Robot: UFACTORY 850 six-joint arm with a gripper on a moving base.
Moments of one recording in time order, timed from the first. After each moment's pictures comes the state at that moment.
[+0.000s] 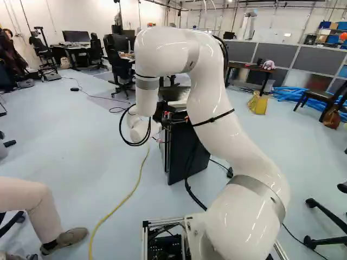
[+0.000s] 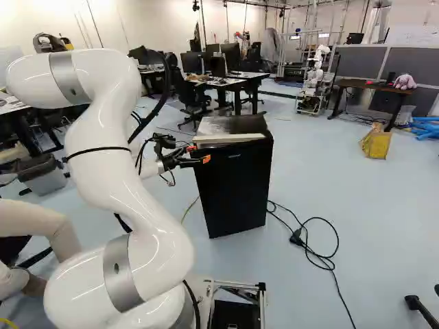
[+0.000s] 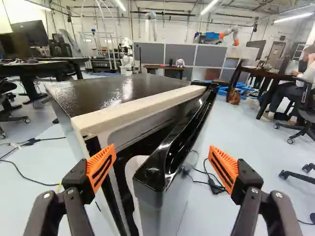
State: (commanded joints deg) arm 32.6 -42.1 -51.5 77.7 80.1 -11.4
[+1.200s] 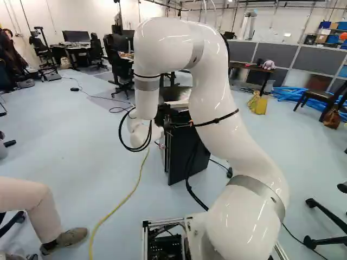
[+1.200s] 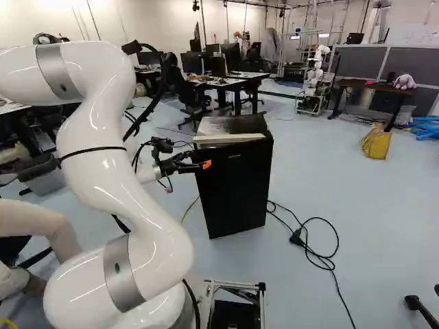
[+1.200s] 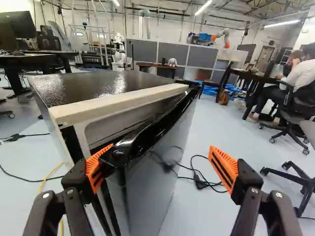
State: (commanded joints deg) arm 34.7 -38.9 -45.2 82.2 81.2 -11.4
